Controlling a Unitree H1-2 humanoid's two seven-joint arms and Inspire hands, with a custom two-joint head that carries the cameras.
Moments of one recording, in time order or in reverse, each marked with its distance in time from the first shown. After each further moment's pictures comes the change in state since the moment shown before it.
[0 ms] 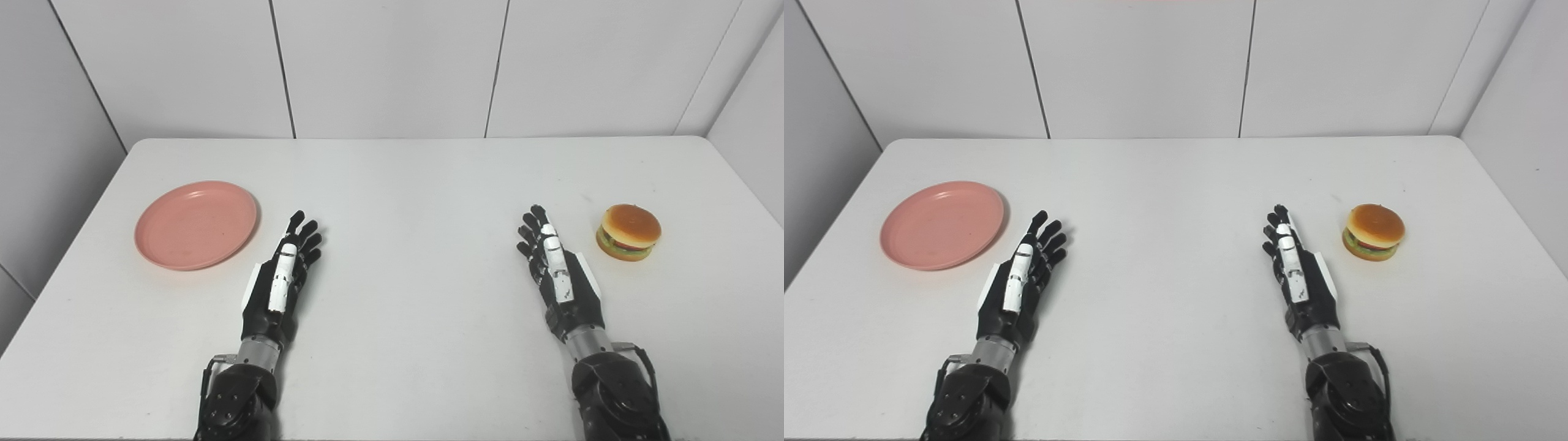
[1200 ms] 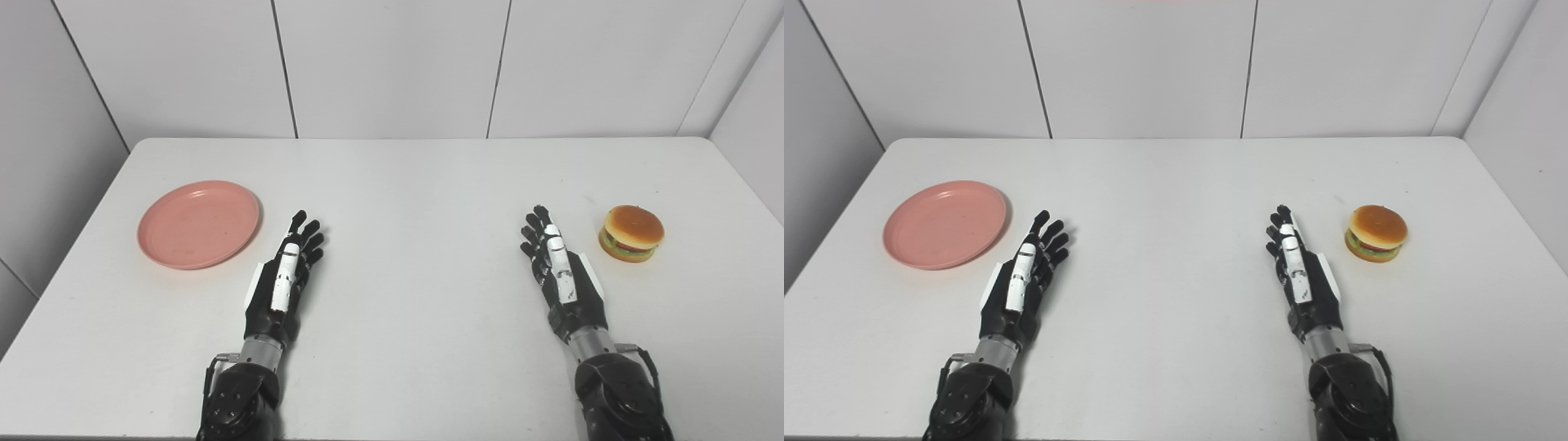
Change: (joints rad) left arm 0.000 -0.002 -0.010 0.006 0.003 -0.004 0.000; right arm 0.001 -0.006 0.000 0.001 0.013 -0.001 0.007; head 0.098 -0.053
